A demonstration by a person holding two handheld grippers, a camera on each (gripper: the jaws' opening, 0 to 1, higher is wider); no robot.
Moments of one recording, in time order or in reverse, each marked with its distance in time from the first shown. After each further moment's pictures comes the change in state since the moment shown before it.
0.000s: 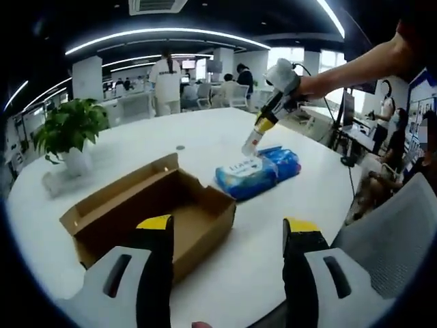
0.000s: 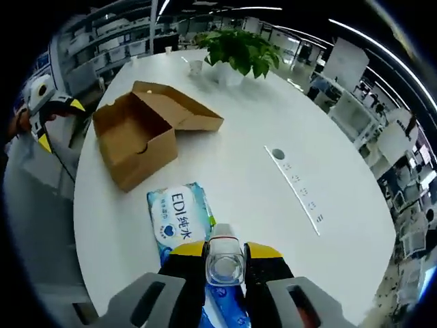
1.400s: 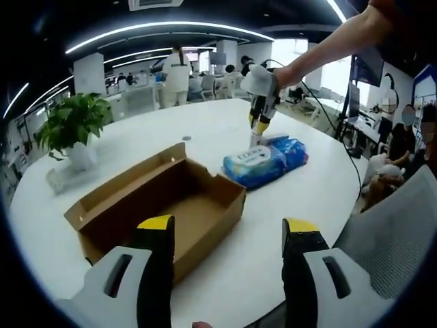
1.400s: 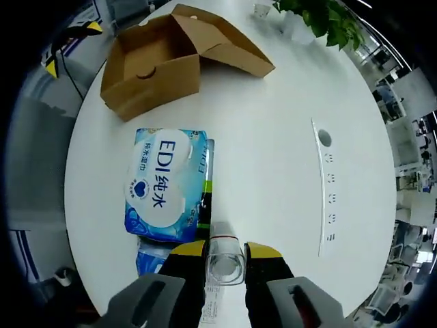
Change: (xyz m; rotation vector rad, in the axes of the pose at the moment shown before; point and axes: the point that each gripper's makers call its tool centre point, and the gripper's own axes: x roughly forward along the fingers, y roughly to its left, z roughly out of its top) left arm 0.002 0.014 -0.015 0.011 0.054 0.031; right arm 0.054 -0.011 -0.026 -0.339 0.339 0.161
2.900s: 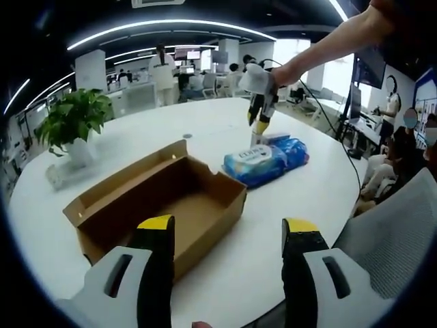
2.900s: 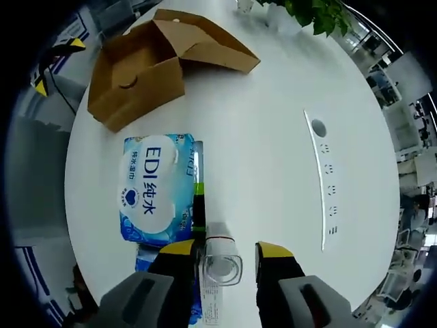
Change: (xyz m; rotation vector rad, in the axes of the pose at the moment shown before) left arm 0.000 0.001 -0.002 -0.018 0.006 -0.003; right arm -0.004 -0.010 -0.002 0.093 -0.002 0.003
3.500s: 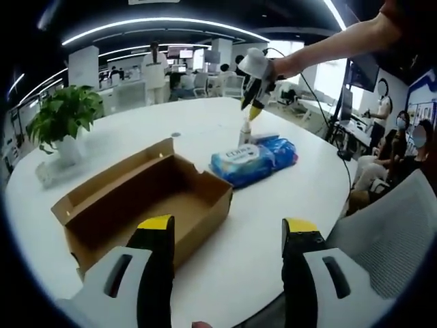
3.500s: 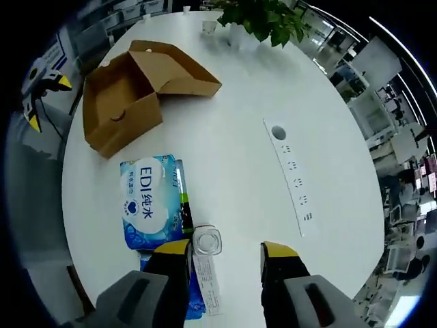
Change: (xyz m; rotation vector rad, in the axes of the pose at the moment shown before) left arm 0.004 -0.017 -0.004 -0.011 0.006 -0.075; right arm -0.052 -0.014 -0.007 0.176 -0.137 -0.125
